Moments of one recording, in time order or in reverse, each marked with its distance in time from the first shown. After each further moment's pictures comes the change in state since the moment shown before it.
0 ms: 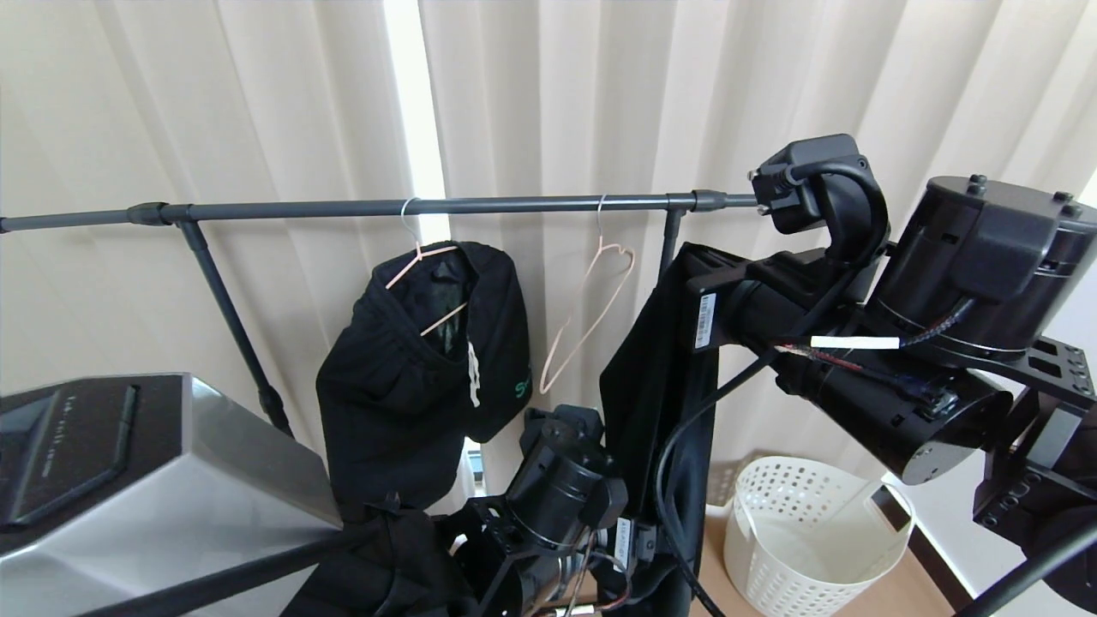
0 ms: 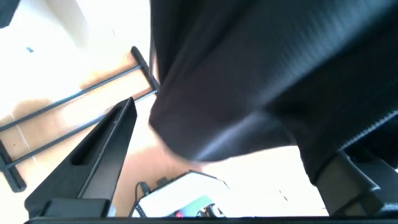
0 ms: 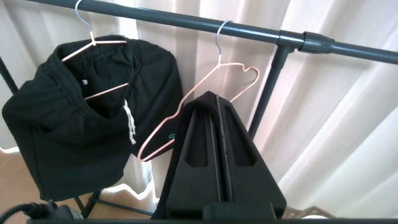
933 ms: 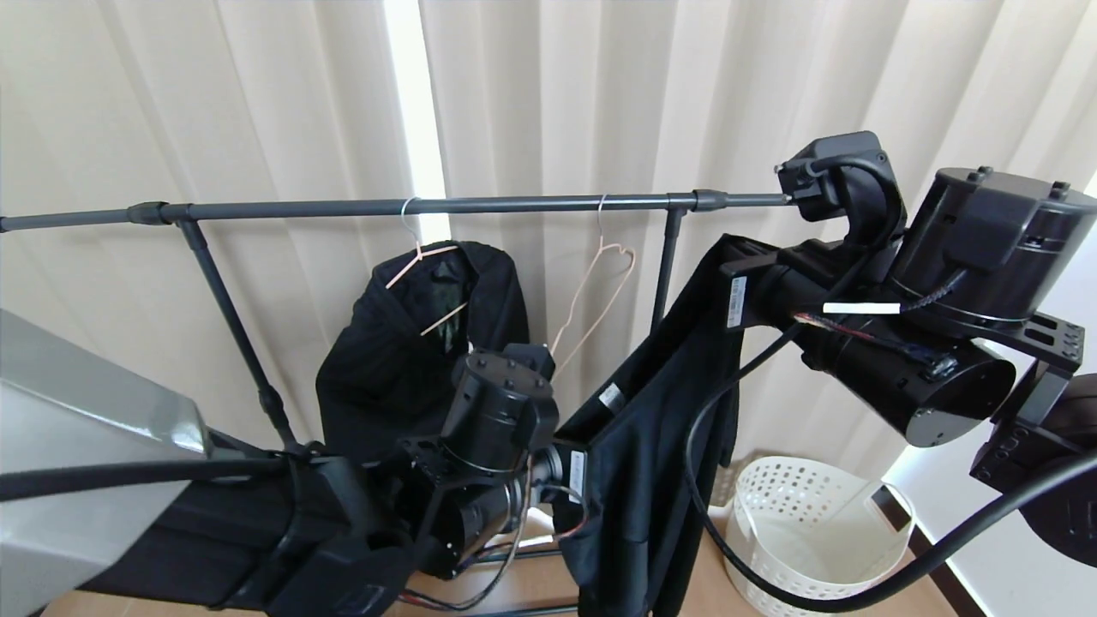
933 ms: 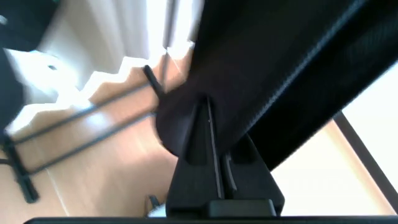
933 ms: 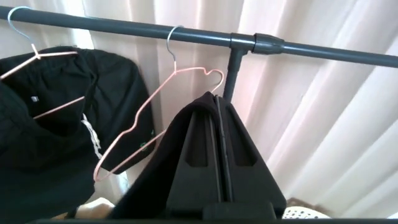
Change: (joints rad) left arm 0.123 -0.126 0.004 0.004 0.004 0.089; right arm -0.105 0.001 0.003 0.014 -0.002 -0.039
